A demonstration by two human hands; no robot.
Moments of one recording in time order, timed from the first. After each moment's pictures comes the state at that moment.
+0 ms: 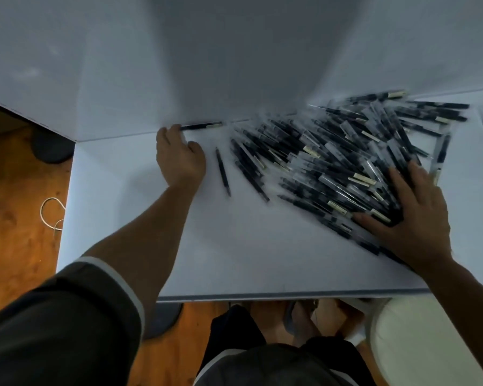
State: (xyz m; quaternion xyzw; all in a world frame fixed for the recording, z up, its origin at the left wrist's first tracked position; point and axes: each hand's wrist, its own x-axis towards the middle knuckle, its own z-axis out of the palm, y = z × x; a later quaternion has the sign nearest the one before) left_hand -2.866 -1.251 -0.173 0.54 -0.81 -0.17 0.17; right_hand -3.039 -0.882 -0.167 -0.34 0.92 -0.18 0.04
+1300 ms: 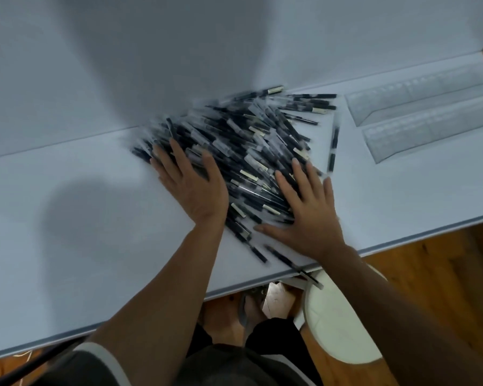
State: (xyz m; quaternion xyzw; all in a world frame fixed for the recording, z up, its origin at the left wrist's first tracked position) left_hand -2.976 -1.041 -0.170 0.53 -0.75 -0.33 0.22; right_hand -3.034 -0.853 -0.164 -0.41 0.90 -0.12 0.06
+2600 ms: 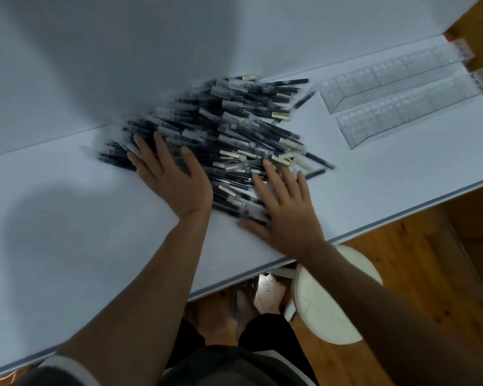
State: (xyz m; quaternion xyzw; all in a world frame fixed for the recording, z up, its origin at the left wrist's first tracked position) left_hand -2.988 -1.035 -0.176 0.49 -0.77 -0.29 0.27; right_hand -3.024 -0.848 -0.167 -0.44 0.90 -0.07 0.02
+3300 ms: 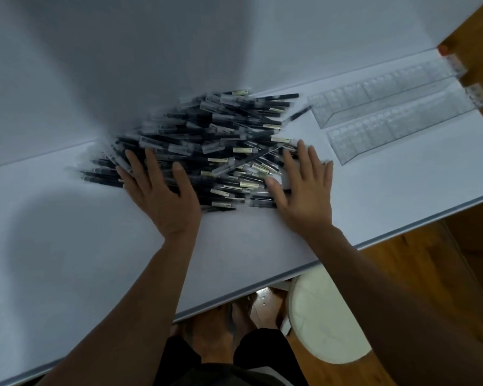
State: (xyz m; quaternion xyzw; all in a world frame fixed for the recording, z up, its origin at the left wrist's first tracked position) left_hand -2.987 -1.032 -0.181 0.48 -0.79 -0.27 0.26; right_hand -3.092 -0.841 -0.172 -0.26 0.95 -0.17 0.04
